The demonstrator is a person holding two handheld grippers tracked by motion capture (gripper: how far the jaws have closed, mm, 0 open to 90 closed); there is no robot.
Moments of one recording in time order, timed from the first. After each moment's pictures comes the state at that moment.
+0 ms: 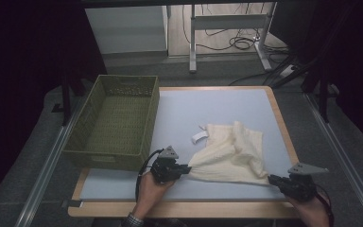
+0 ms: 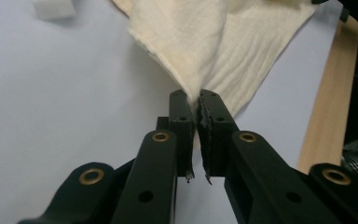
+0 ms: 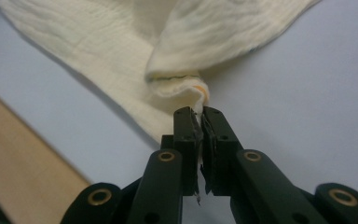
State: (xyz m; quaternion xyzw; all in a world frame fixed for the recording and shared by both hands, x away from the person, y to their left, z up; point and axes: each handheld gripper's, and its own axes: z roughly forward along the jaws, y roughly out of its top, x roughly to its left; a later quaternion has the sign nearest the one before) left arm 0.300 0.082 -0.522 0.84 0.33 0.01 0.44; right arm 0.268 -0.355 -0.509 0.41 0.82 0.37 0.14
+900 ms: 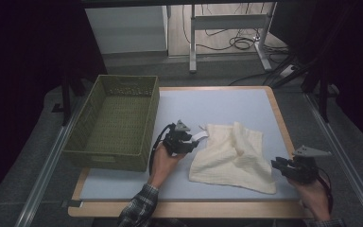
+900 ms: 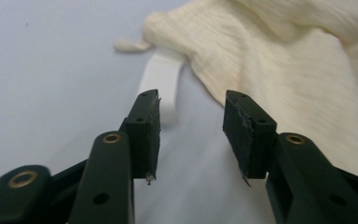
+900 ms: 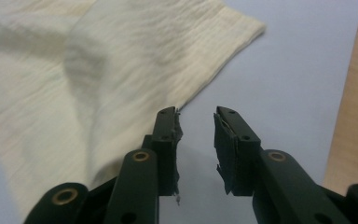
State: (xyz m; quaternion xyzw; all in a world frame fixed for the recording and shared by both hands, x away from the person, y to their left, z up) left arm 0.392 0.049 -0.504 0.83 0.36 0.11 0.41; right arm 0.314 -0.369 -0.497 0.44 0.80 0.37 0.18
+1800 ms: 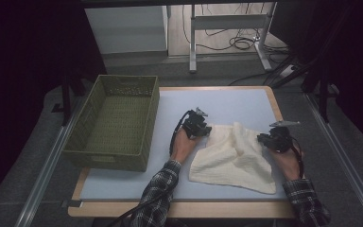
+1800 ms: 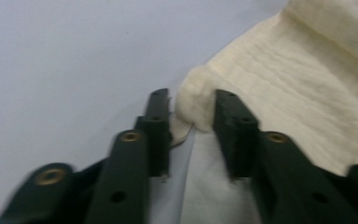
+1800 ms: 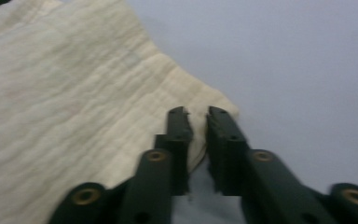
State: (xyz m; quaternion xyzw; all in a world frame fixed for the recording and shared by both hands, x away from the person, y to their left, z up) left arm 0.475 -0.006 -0.534 0.84 0.36 0.10 0.39; right arm 0.426 -0.334 -0.518 0.47 0.79 0.34 0.20
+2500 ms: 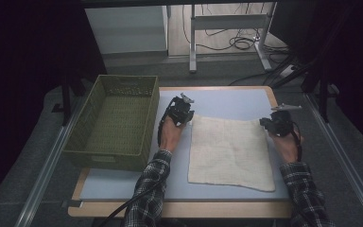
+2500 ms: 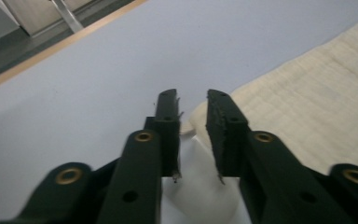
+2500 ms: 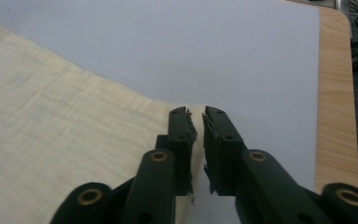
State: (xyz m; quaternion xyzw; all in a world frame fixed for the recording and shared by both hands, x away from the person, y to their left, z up) left arm 0.490 0.042 -0.493 0.81 0.41 0.22 0.35; right arm 0.467 -0.333 -0.488 0.49 0.76 0.35 0.24
